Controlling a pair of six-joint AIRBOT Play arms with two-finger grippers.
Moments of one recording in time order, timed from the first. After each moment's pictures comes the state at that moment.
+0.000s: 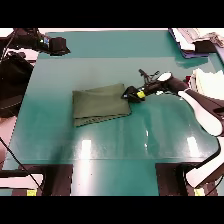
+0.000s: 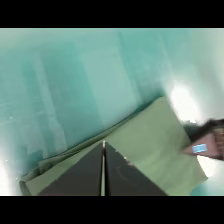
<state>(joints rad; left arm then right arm) -0.11 -1.45 1.80 1.11 -1.15 -1.43 0.24 -1.82 1.35 -0.59 1.07 1.29</state>
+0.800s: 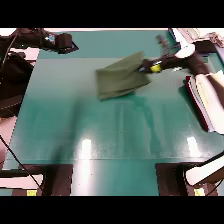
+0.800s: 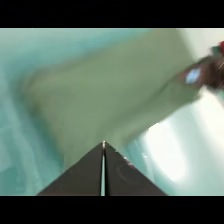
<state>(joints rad) -0.17 -1.46 1.80 0.96 -1.09 -1.41 -0.02 -1.70 1.66 -0.82 1.04 1.31</state>
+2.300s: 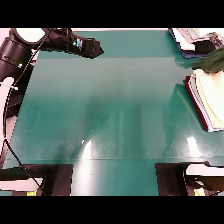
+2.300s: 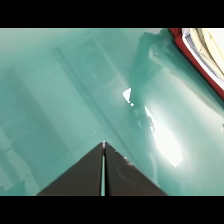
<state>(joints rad) -0.38 -1.46 1.80 1.00 -1.02 -1.39 -0.68 -1.43 1.82 -0.92 1.02 1.14</state>
